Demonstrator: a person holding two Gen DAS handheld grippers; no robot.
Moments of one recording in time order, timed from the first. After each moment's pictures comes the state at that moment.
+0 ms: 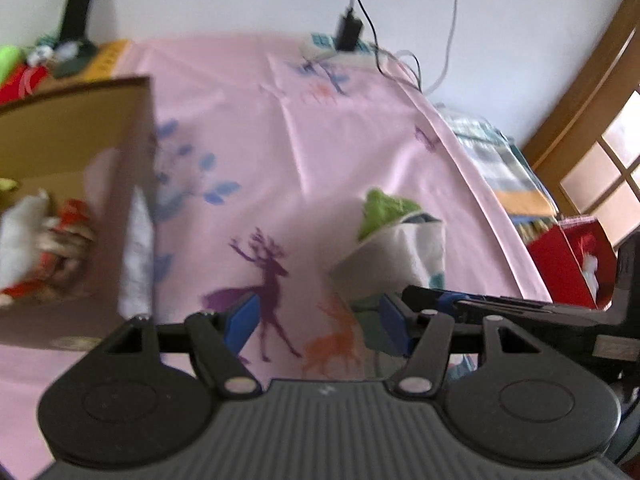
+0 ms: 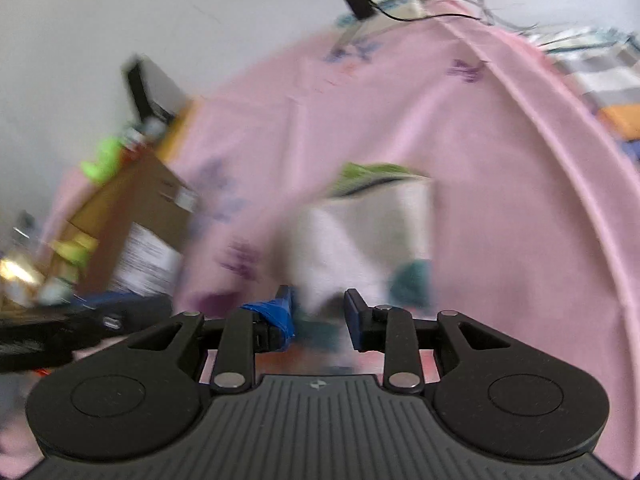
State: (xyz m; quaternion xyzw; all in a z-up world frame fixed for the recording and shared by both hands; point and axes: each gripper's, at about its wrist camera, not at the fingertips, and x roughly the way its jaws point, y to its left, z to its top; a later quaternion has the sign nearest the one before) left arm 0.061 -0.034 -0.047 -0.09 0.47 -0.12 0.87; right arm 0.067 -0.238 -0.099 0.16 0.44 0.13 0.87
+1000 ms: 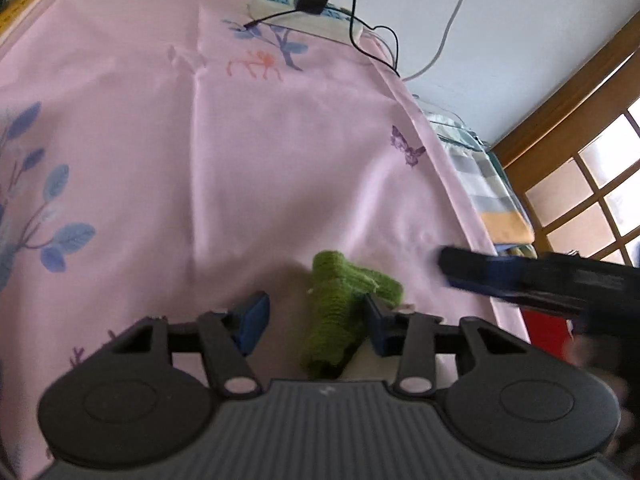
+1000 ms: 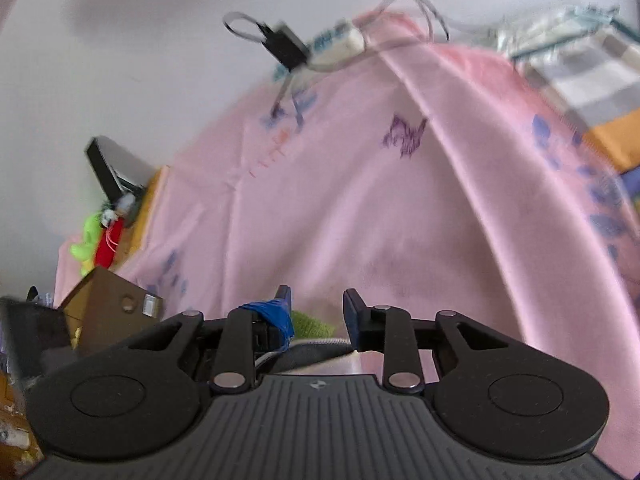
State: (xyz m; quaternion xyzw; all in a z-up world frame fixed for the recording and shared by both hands) left arm 0.186 -0.084 -0.114 -0.16 0.49 -0.18 0.84; right arm 0.174 -0.327 -0.096 0.27 0.45 0.13 0.84
